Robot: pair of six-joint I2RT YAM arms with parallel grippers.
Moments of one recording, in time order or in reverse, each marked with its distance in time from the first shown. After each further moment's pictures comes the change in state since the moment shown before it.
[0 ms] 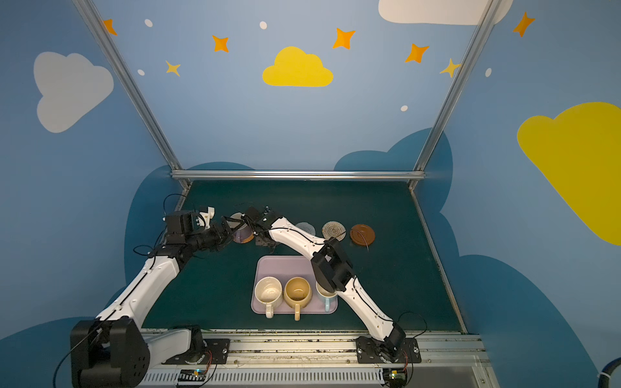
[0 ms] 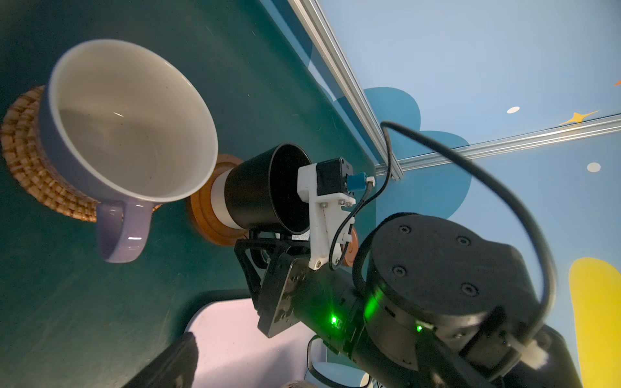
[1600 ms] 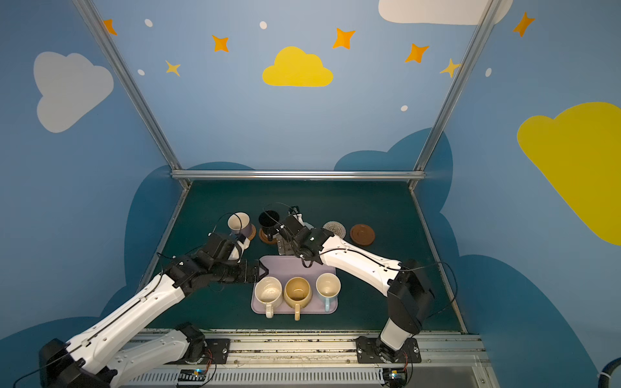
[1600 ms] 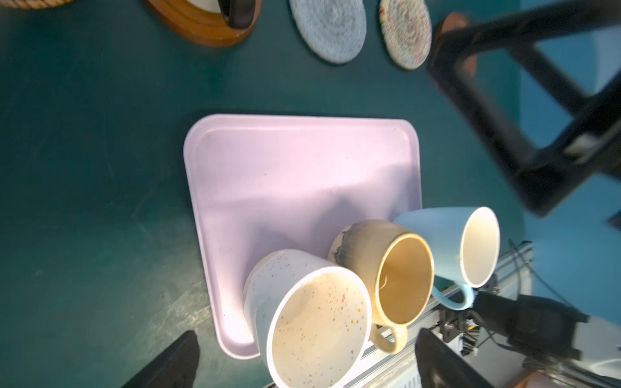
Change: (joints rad) left arm -0.648 -0.194 0.051 -0.586 -0.509 0.135; right arm -0.002 -0.878 -0.985 0.404 0.109 -0.197
